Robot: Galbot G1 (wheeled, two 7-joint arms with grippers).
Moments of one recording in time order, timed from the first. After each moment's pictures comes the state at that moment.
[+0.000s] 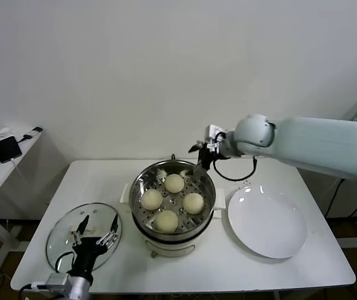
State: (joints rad) left arm 1.70 -1.41 -0.59 -2.14 -0.23 0.09 -0.04; right arm 0.65 0.84 -1.43 1.55 1.01 -0.33 -0.31
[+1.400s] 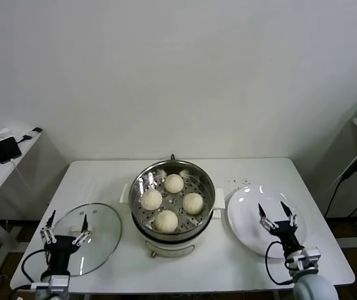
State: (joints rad) left arm 1.65 -1.32 -0.67 -1.94 0.33 -0.05 -0.23; right arm -1.39 1.13 0.50 1.60 0.43 0.21 -0.04
